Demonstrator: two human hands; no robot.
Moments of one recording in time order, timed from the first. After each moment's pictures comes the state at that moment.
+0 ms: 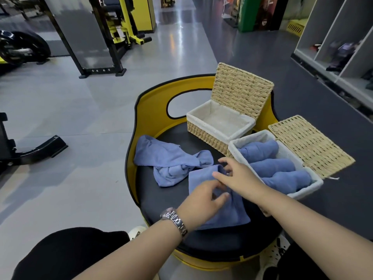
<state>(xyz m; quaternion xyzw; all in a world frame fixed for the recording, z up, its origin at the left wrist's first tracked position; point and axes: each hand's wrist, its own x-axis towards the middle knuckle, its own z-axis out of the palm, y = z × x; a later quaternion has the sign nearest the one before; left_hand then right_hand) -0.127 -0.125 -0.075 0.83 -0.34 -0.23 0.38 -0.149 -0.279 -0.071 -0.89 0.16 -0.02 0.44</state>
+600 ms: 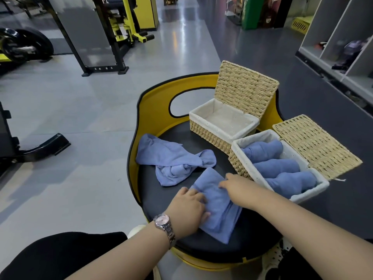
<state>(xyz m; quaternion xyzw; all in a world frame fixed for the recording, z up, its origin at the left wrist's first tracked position) -0.107 -0.081 -0.128 0.84 -0.55 0.02 0.01 -0.144 -0.280 -0.099 -0.98 -0.01 0.22 0.01</state>
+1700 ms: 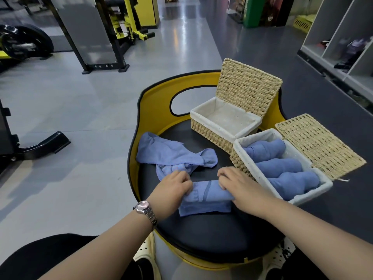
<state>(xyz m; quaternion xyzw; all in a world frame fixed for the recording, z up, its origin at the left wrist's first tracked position) -0.055 -0.055 -0.118 0.85 -0.52 0.01 0.10 -0.163 -0.289 -0.104 -0.98 -0.14 -0.02 0.11</state>
